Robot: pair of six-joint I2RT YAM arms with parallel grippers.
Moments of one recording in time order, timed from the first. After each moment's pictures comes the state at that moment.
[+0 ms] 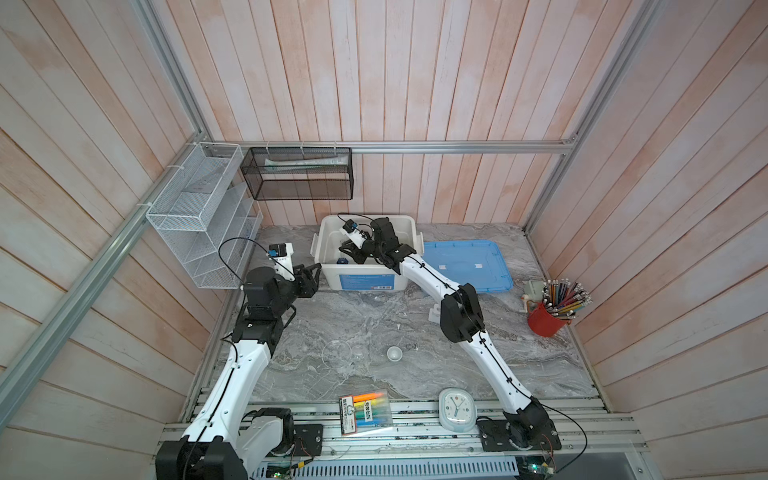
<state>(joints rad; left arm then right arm) -0.03 1.04 0.76 0.02 0.34 -0.26 0.67 2.75 2.56 -0.19 -0.52 -0.23</state>
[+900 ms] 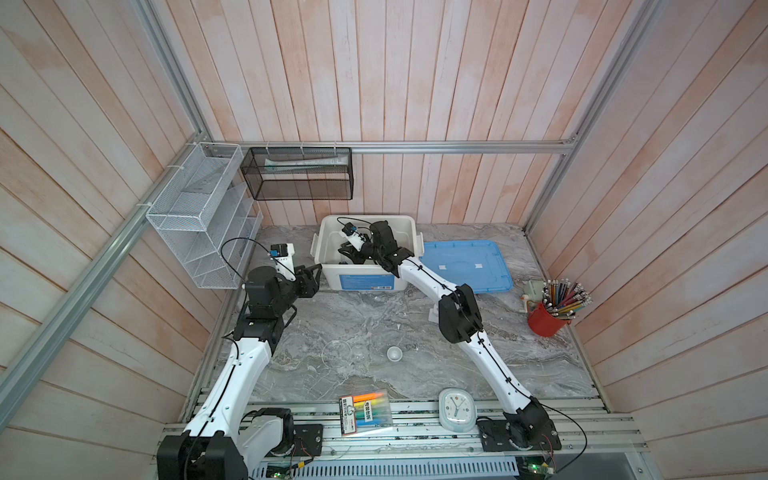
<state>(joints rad) -0.03 1.06 0.76 0.02 0.34 -0.26 0.67 2.77 2.55 -0.13 -0.50 -0.24</state>
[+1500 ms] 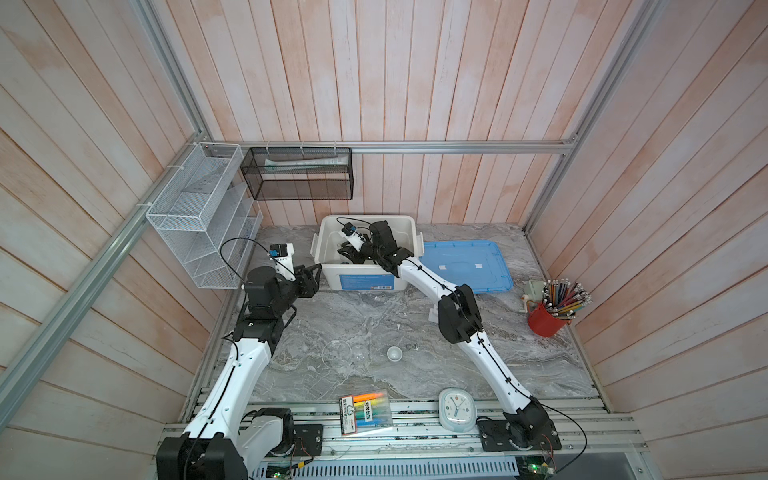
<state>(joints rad) -0.03 1.05 0.76 0.02 0.34 -0.26 0.67 2.77 2.55 -0.14 -0.50 -0.24</state>
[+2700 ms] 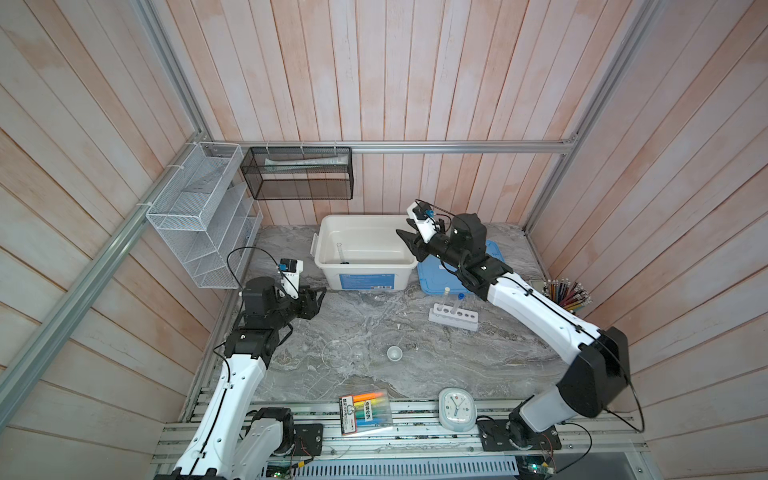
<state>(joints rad) -0.05 0.92 0.76 -0.34 0.45 -0.06 0.58 1.49 1.29 0.08 -0.21 -0.21</state>
